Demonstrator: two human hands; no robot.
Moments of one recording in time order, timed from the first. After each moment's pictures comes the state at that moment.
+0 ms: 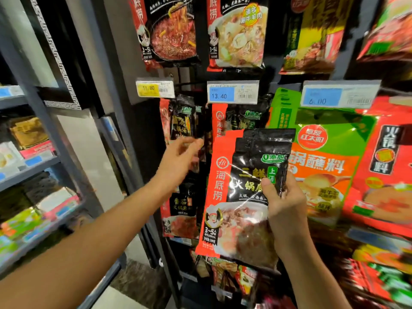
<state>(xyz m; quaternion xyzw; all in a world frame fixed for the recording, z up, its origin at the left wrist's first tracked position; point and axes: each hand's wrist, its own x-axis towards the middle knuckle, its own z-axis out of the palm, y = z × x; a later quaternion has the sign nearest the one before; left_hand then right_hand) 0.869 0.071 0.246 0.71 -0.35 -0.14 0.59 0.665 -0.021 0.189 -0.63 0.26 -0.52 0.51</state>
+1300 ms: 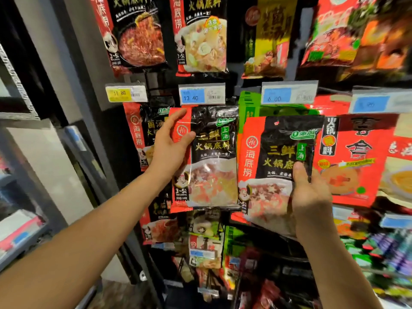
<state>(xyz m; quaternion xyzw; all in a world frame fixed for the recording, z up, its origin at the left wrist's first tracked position) 0.860 0.040 0.259 0.58 -0.49 -0.04 0.65 0.598 -0.031 0.212 -0.56 0.35 -0.60 0.46</state>
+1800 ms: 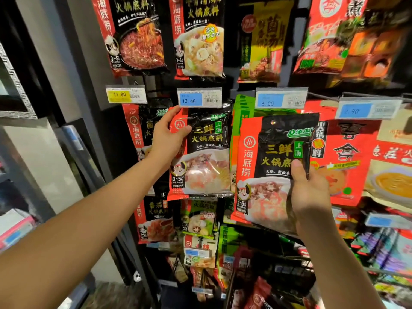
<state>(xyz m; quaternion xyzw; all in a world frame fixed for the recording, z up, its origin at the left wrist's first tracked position) 0.875 0.021 0.274 0.60 -0.43 -0.10 0.67 0.582 -0.028 0.234 -0.56 0.41 -0.55 0.47</state>
